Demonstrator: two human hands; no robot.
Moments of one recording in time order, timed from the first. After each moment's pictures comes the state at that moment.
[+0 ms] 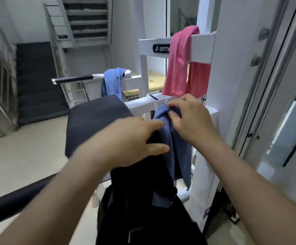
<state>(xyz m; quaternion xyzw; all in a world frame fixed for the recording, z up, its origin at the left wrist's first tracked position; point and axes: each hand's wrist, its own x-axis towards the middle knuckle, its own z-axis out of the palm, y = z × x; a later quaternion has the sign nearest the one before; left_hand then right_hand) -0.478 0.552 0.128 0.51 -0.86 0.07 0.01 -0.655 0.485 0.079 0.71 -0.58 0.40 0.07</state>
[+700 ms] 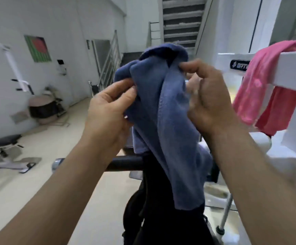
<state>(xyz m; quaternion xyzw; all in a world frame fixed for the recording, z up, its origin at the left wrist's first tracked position) -0.463 0.580 0.163 0.39 -0.44 -0.28 0.76 -0.590 0.479 0.185 0.44 0.00 0.38 -0.82</state>
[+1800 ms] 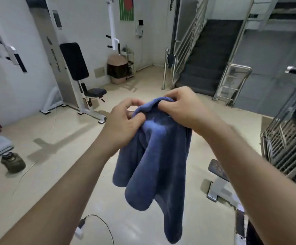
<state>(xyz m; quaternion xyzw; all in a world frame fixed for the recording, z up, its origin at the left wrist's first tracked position) 0.050 0.804 0.062 0.69 -0.36 -0.09 0.62 -0.038 0.665 0.108 0.89 -0.16 0.22 -0.36</state>
